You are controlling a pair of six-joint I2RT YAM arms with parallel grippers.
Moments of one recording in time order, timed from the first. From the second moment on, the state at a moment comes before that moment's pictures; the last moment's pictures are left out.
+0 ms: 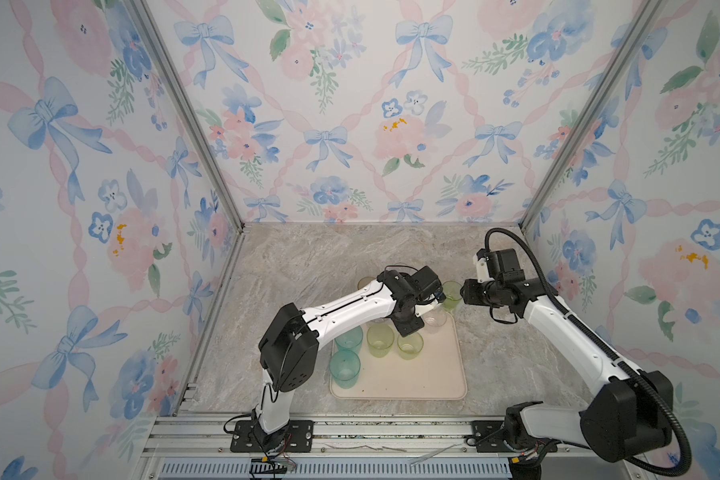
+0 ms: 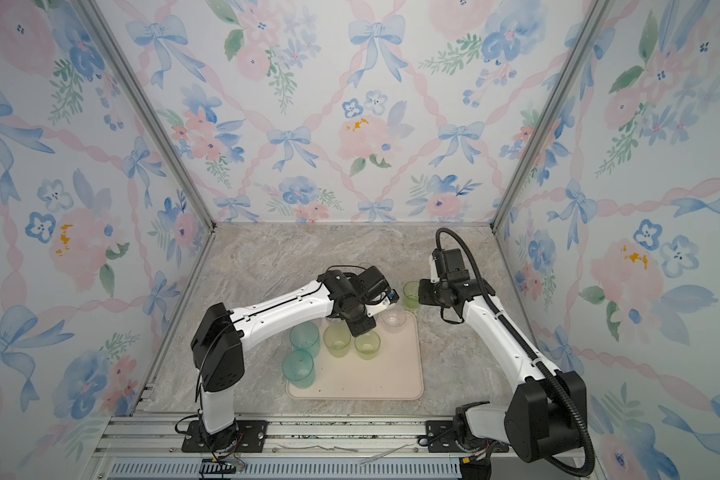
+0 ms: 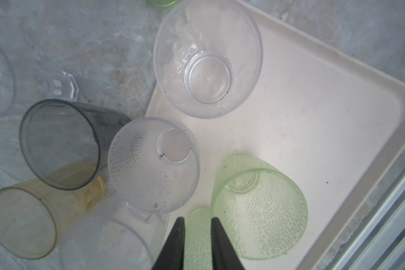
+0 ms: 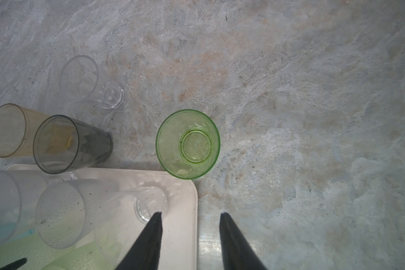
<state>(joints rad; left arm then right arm) -0.96 1.90 1.68 -1.02 -0.06 0.19 0.23 1.31 1.05 -0.69 -0.02 0.26</state>
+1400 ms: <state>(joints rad) -0.38 1.16 0.87 -0.17 -0.14 -0.25 0.22 1.44 1.15 -0.72 0.06 0.25</state>
